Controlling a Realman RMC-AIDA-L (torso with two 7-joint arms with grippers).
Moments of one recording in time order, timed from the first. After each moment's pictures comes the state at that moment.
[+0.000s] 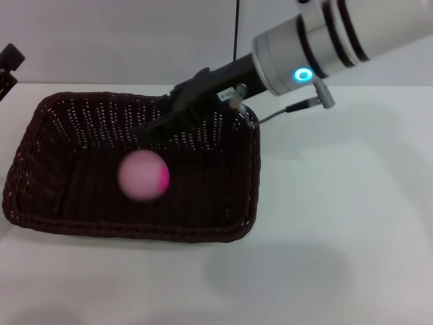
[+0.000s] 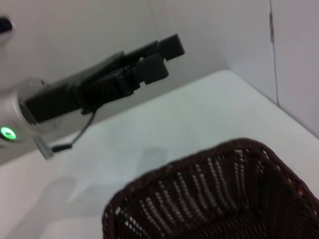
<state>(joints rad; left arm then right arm) 0.03 -2.07 1.19 0.88 0.84 1.33 -1.10 0.89 2.08 -1.49 -0.95 -1.88 -1.23 2.22</state>
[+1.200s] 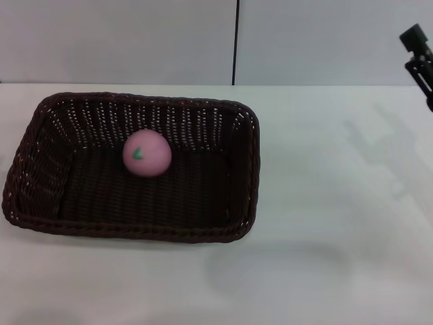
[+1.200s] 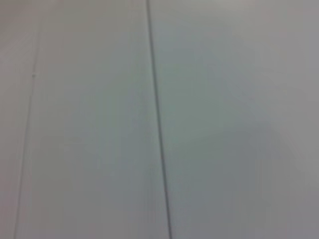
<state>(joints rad) -0.06 -2.07 0.63 0.20 0.84 1.77 -0.52 0.33 2.09 -1.44 -0.21 -0.36 -1.69 0.54</state>
